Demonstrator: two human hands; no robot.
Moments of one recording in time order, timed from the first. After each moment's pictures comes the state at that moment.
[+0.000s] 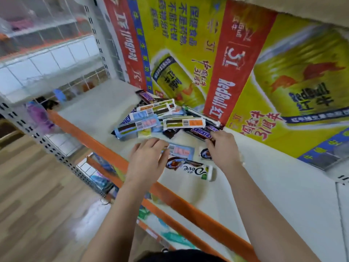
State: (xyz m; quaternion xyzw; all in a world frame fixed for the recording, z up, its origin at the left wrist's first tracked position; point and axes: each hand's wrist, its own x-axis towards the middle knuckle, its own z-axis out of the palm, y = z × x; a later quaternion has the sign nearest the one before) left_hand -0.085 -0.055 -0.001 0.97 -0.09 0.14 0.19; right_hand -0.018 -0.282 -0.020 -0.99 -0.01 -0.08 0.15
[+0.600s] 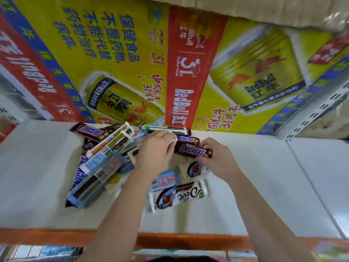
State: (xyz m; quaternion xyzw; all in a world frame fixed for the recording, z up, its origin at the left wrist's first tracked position) left_hand 0.059 -0.113 0.008 0.89 -0.38 0.10 0.22; right_hand -0.040 -0.288 0.001 -0.92 0.21 -0.05 0.33
